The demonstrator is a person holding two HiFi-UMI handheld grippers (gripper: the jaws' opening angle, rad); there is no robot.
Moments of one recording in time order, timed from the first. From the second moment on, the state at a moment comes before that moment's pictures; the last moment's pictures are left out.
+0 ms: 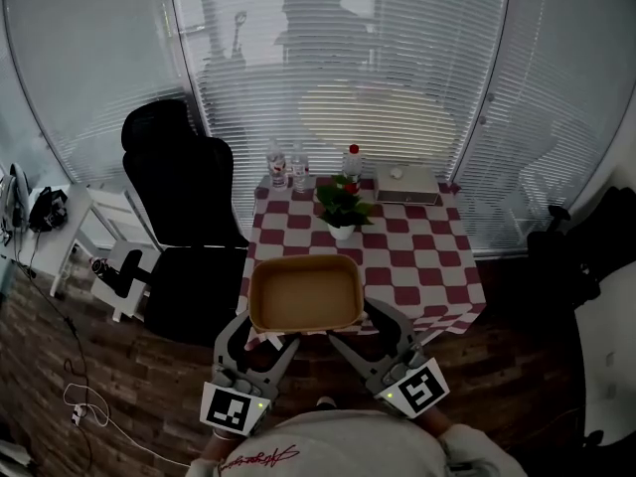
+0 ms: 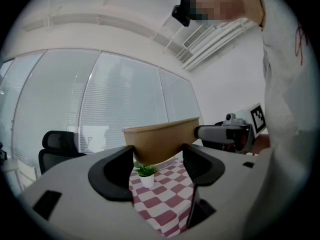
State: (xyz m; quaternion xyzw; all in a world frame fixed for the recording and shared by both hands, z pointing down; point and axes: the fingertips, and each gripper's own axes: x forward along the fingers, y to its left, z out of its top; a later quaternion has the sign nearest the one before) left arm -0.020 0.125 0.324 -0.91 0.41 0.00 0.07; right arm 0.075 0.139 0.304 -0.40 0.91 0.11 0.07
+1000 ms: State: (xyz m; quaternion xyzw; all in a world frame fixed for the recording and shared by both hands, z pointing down) left arm 0.003 0.087 0.327 -0.90 0.42 0.00 0.07; right arm 0.098 0.099 0.307 -0.39 0.91 0.10 0.08
